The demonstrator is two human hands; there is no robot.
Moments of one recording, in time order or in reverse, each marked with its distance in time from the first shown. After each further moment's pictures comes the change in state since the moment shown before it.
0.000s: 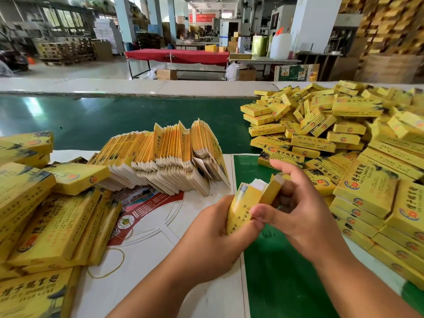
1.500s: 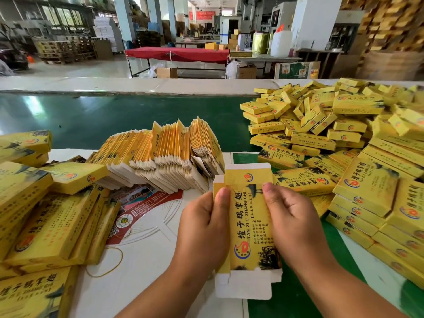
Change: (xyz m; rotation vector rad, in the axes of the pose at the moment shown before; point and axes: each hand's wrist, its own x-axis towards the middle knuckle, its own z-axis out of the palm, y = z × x) left_hand 0.009 -0.007 0.015 -0.246 0.437 0.001; right_hand -0.007 0.011 0.021 -0.127 0.175 0.018
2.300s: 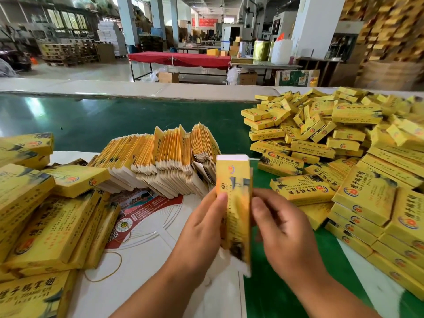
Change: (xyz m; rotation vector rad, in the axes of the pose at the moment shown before) left_hand 0.004 -0.004 -0.009 -0.274 -0.243 -0.095; right_hand -0.008 -0.005 0.008 0.047 -0.073 -0.223
